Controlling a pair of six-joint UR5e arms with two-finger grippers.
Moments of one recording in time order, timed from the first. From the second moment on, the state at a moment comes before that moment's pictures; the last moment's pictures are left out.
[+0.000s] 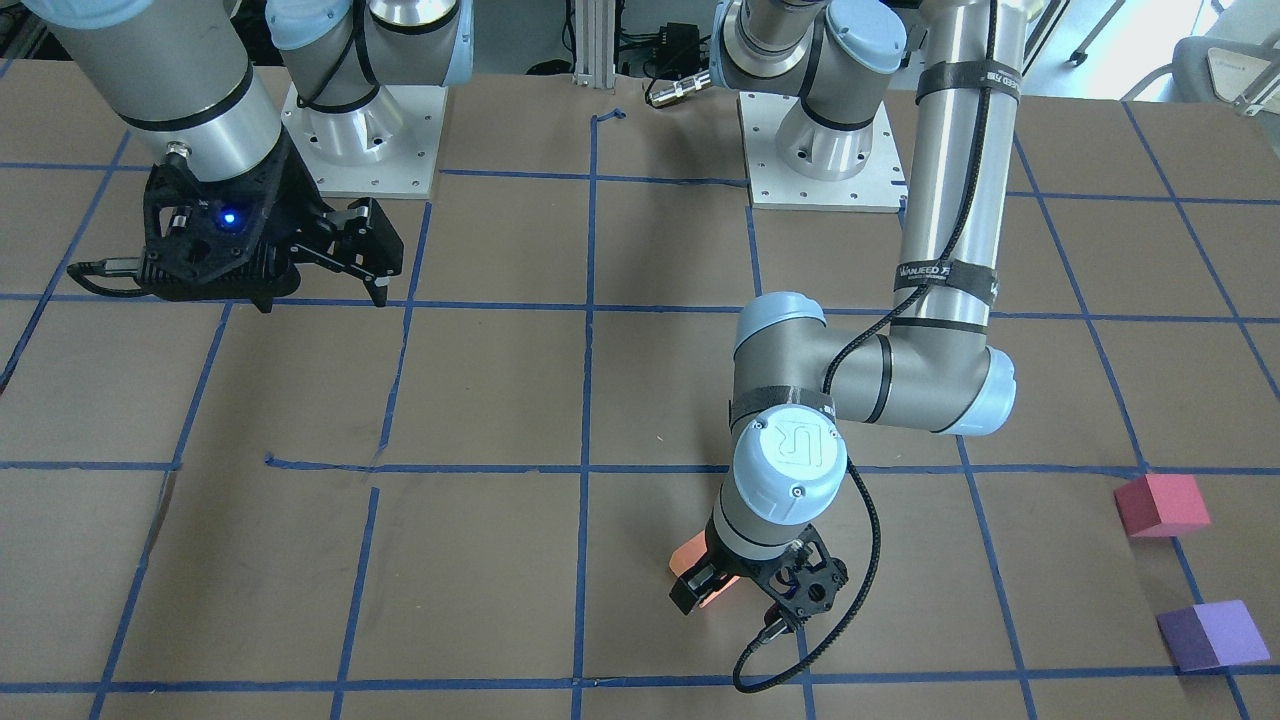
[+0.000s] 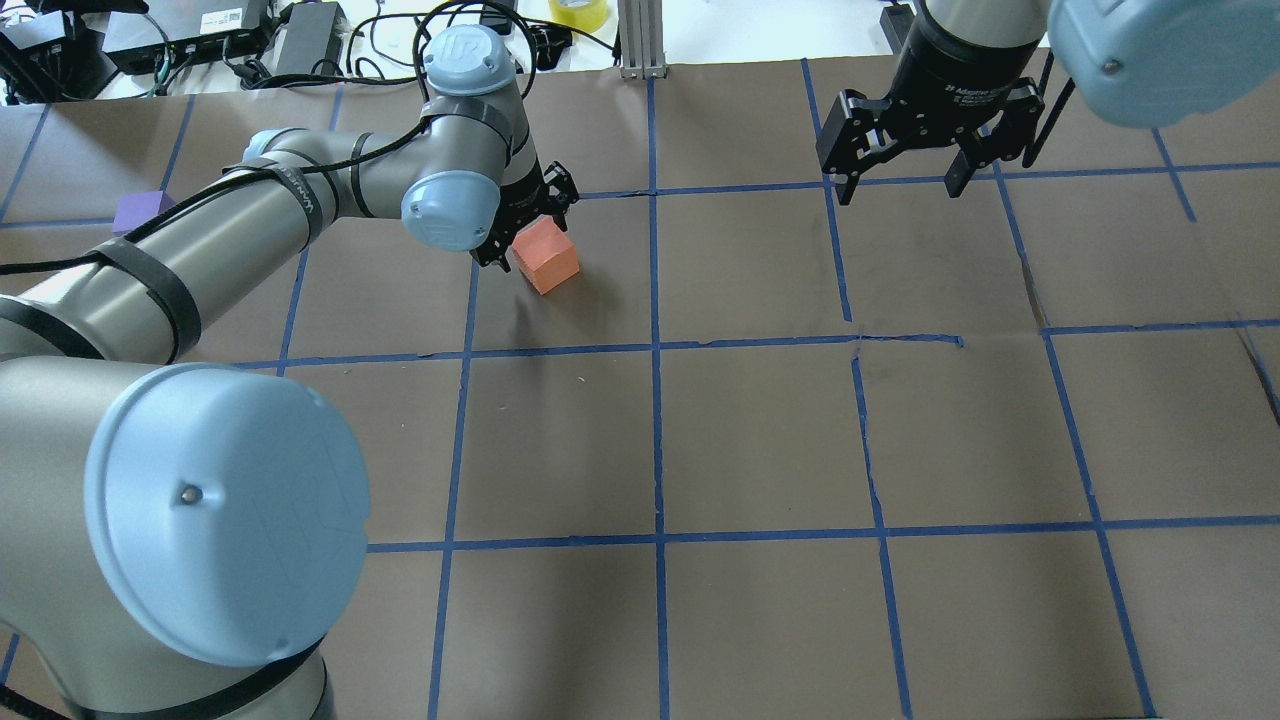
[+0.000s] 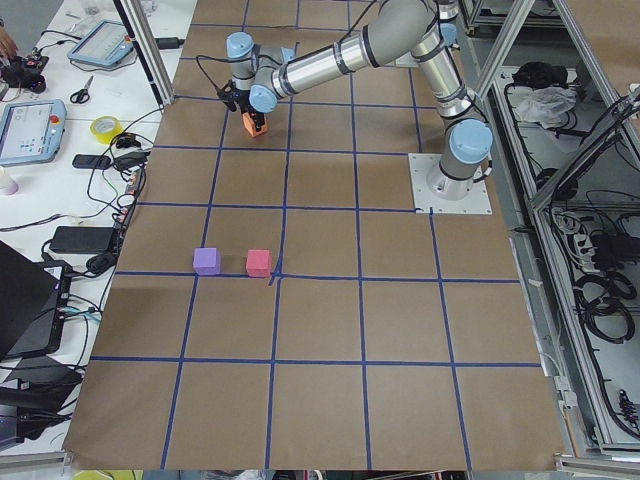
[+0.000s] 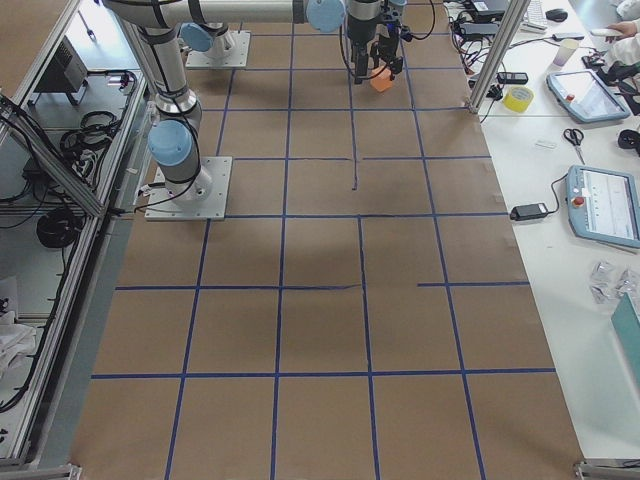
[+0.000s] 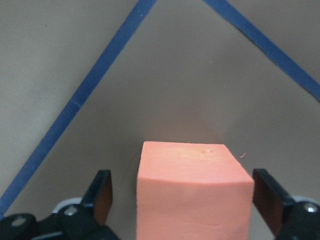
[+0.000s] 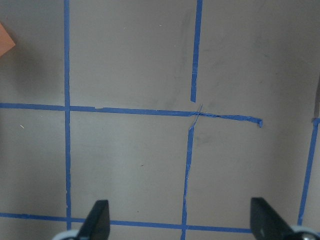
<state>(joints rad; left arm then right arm) -1.70 -2.24 -1.44 -1.00 1.58 -0.81 1.61 -1.47 1.48 -1.60 -1.53 -0.02</state>
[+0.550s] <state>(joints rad) -1.70 -2.25 -1.44 -1.00 1.58 -0.80 1.60 -1.50 1.48 -1.65 -1.54 -0.02</state>
